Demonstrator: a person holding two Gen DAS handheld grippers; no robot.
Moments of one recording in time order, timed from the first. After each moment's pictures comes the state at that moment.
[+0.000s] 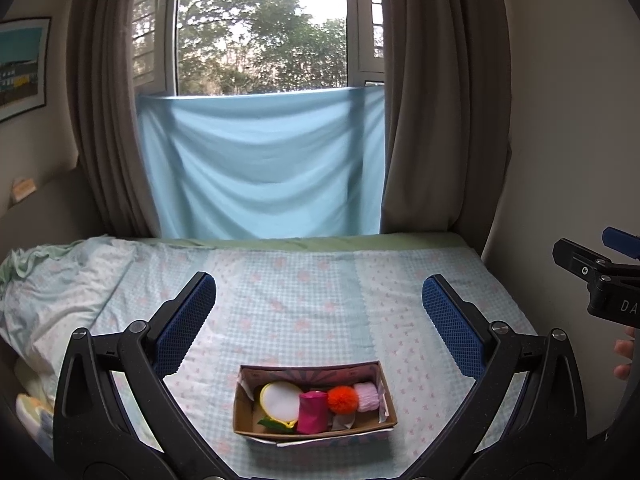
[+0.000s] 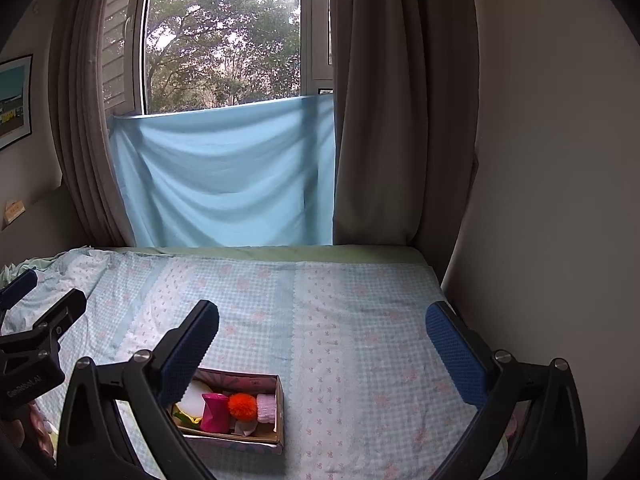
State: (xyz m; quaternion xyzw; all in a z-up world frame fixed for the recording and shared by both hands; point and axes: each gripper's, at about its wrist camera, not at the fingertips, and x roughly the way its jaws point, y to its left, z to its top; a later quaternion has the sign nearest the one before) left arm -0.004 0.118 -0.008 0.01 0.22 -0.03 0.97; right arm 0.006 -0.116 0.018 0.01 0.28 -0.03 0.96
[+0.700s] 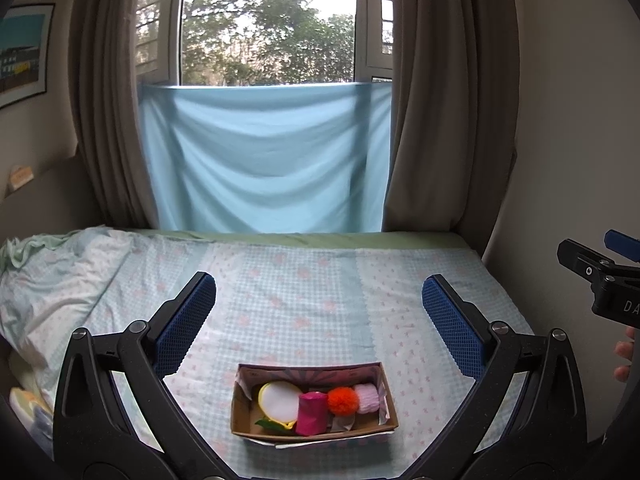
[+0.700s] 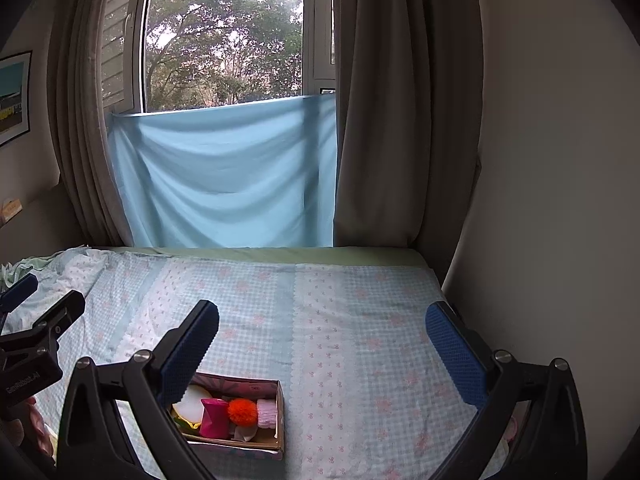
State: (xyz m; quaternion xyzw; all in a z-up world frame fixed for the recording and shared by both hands) left arm 0.013 0.133 -0.014 0.00 0.23 -0.03 0.97; right arm 0.020 -0.106 0.016 0.01 0.28 -0.03 0.96
